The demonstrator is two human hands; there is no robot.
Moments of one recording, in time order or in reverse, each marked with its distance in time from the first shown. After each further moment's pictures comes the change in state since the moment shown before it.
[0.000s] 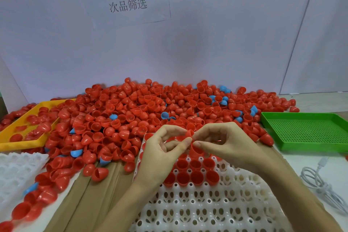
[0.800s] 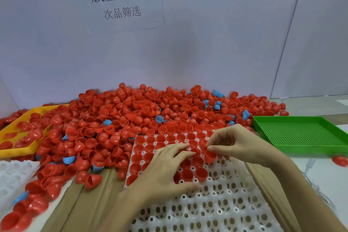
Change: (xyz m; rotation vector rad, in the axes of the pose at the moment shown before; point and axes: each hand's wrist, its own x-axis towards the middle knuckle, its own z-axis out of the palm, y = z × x) left_hand 0.001 -0.013 -0.008 0.998 -0.543 0.123; right_hand -0.008 0.014 -0.045 -0.110 -0.096 0.219
